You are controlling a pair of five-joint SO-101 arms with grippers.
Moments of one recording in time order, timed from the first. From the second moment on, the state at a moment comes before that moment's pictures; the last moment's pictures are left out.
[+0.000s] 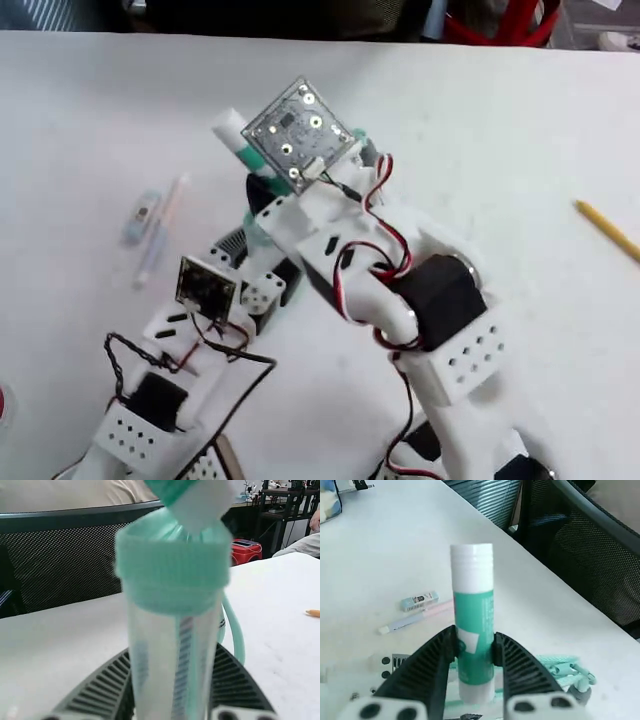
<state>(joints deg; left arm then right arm) 22.2 -90.0 91.9 16.5 0.5 -39.6 -32.7 1.9 68.8 15.5</state>
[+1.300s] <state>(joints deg) 21.1 -90.0 91.9 16.5 0.5 -36.2 -56.4 33.6 51.4 9.1</state>
